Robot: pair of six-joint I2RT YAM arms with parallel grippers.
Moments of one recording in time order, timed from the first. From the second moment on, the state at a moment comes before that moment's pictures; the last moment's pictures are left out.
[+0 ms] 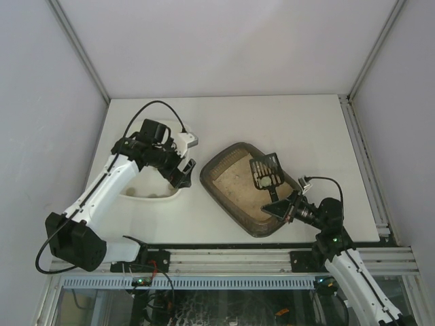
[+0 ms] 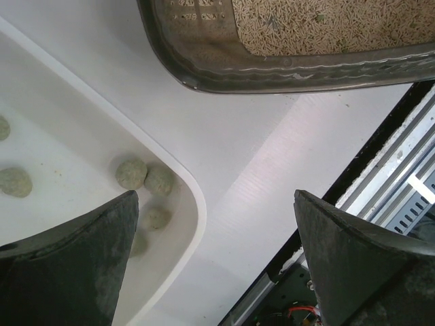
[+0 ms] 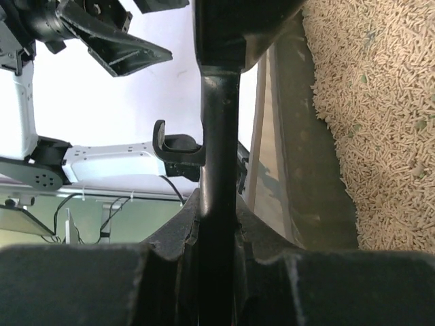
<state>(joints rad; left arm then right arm) -0.37 1.31 1.21 -0.96 0.42 0.38 0.29 0.27 0.01 0.10 -0.77 1.22</state>
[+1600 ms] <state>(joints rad) -0.37 1.30 1.21 -0.98 0.37 0.30 0.27 0.34 0.05 0.01 -0.86 1.20</state>
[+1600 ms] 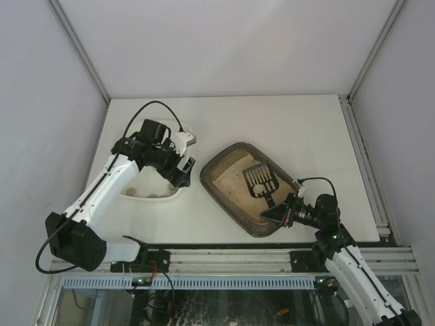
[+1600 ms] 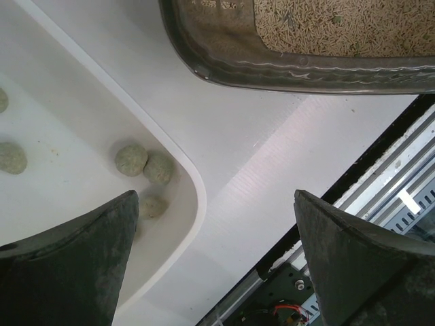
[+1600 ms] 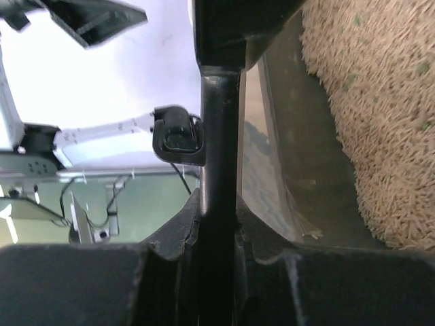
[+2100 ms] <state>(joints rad) -0.37 1.31 1.21 -0.95 0.36 0.28 0.22 0.29 0.01 0.05 -0.83 1.27</state>
